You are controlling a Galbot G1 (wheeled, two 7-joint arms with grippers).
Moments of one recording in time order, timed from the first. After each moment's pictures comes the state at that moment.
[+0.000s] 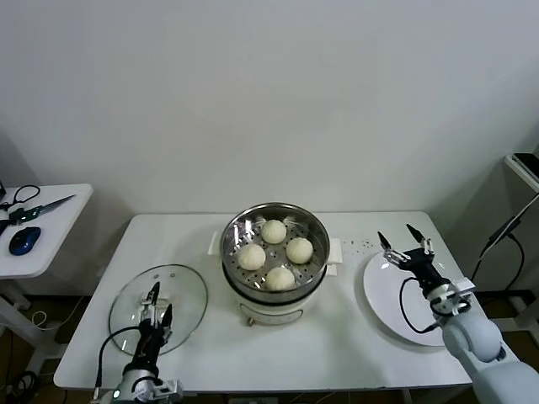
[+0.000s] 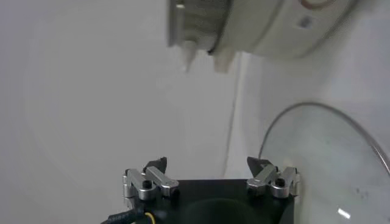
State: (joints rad) left arm 1.57 -1.52 -0.66 -1.87 1.39 -0.04 -0.07; right arm -1.16 0.86 0.38 1.57 0.62 0.18 -0.09
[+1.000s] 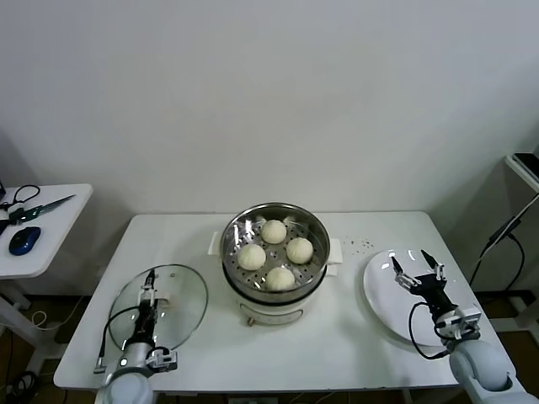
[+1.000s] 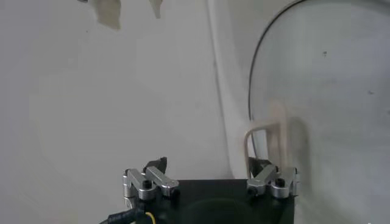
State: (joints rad) left arm 1.32 -1.48 -0.70 -1.53 1.61 0.02 -0.19; right arm -1.27 0.94 0.48 1.54 0.51 0.17 -0.09
